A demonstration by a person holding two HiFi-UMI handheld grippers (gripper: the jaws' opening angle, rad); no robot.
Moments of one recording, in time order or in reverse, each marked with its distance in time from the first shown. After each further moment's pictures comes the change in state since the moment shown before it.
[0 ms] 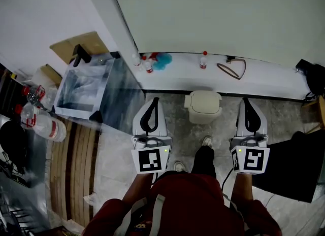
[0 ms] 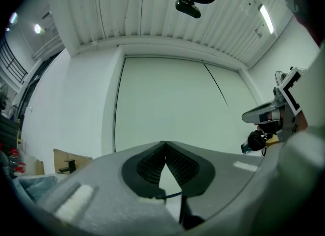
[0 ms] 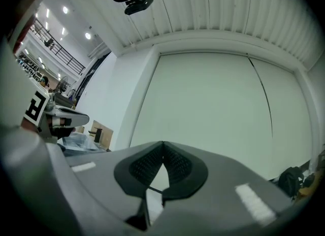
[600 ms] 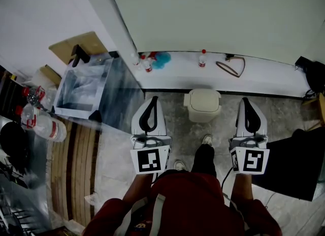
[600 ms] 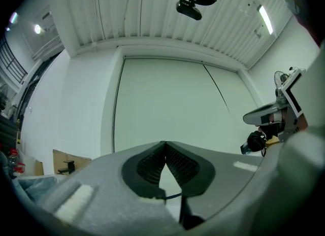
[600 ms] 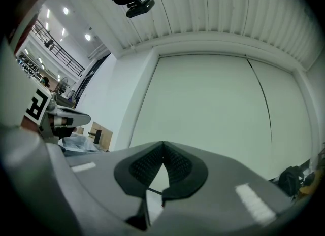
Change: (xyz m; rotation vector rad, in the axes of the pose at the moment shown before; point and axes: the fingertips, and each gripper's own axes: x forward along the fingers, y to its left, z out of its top) left arm 0.000 -0.007 0.006 0.002 -0.006 -0.005; right arm -0.009 -0.003 0.001 0.005 -0.015 -0.005
